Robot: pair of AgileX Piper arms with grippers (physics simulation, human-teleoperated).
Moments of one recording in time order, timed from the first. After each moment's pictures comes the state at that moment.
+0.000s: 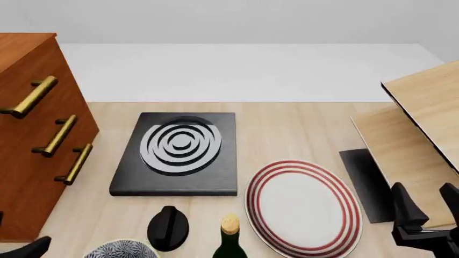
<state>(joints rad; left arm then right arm) -0.20 0.28 -0.66 1.11 0.26 -0.04 0.25 0.00 -0.19 -0.03</state>
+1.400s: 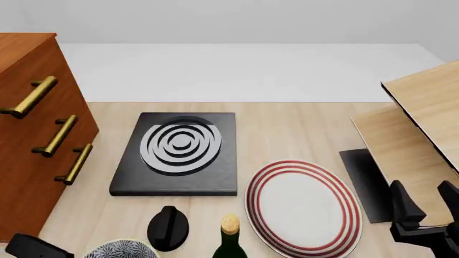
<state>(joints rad) -0.29 0.43 -0.13 0.68 0.06 -0.04 0.32 0.00 -0.24 -0.04</state>
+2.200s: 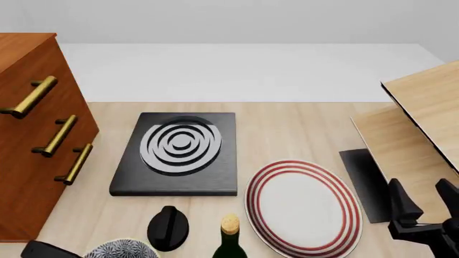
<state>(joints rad) -0.30 0.56 -0.02 0.48 -0.01 -0.04 0.37 0.00 -0.29 -0.05</state>
